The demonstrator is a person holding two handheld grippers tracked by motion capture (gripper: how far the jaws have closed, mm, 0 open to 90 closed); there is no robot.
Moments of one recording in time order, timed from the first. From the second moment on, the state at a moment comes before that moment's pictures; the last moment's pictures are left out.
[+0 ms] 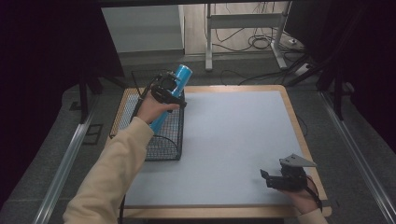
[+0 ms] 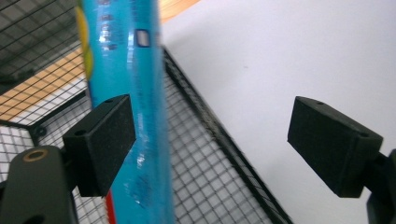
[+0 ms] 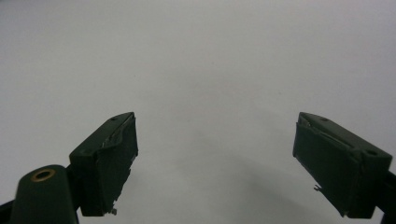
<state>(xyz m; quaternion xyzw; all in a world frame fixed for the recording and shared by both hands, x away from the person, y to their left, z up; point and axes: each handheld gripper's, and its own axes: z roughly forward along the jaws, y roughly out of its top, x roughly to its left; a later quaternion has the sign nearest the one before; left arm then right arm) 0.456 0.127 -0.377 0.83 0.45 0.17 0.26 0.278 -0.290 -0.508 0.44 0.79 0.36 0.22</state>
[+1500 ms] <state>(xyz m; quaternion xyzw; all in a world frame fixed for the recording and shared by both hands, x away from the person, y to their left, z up) 0.271 0.091 -0.484 0.88 0.32 0.10 0.33 0.274 -0.286 -0.505 0.42 0.79 0.37 0.25</state>
